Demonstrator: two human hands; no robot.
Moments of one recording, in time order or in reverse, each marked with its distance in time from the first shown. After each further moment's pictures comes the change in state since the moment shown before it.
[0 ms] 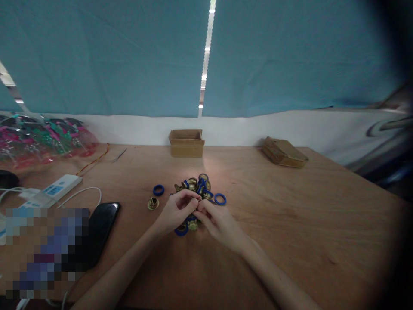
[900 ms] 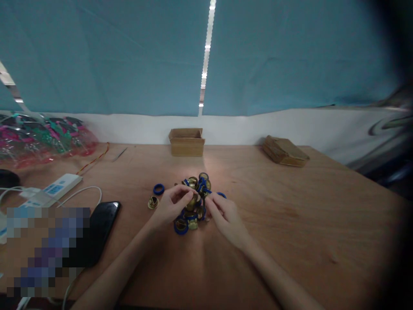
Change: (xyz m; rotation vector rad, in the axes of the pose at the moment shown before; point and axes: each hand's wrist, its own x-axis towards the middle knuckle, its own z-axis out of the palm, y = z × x) left_hand 0.004 0.014 -0.009 0.148 0.090 -0.021; right_hand 0.003 -0.005 -0.008 0.080 0.166 0.110
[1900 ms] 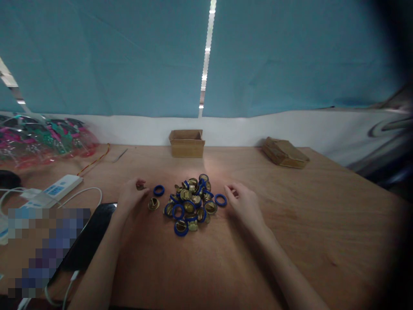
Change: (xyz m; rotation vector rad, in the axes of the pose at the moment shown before) left_hand 0.018 -0.057 -0.140 0.891 0.392 -0.267; right_hand 0.020 0.060 -0.036 -0.588 0.250 0.226
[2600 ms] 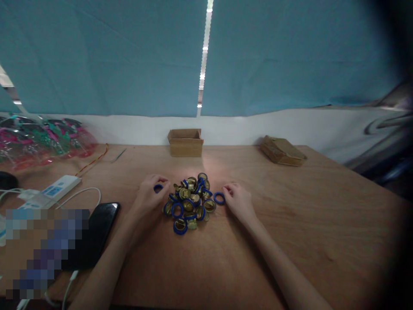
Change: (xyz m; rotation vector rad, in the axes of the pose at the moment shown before) left_hand -0.031 0.070 0.010 -0.076 0.033 0.472; right_hand 0.000 0.019 0.026 -0.101 -0.084 0.081
